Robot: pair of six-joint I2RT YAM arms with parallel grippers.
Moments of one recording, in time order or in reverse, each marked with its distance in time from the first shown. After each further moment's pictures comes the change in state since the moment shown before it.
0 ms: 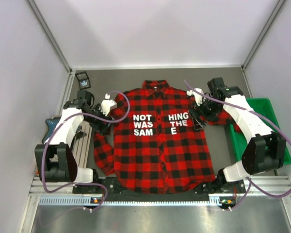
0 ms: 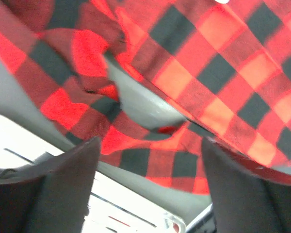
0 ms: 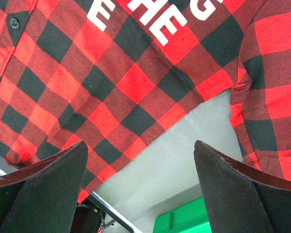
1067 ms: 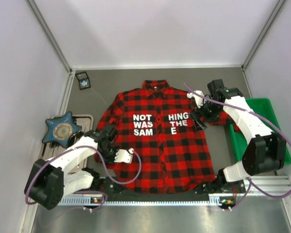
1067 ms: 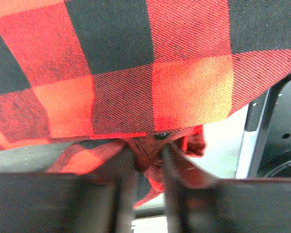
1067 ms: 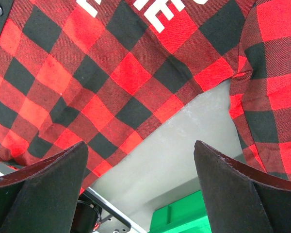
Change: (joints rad) left arm -0.482 -0.280 -0.496 -0.043 -0.208 0.596; right arm 0.000 -0.018 -0.042 -0.002 0.043 -0.016
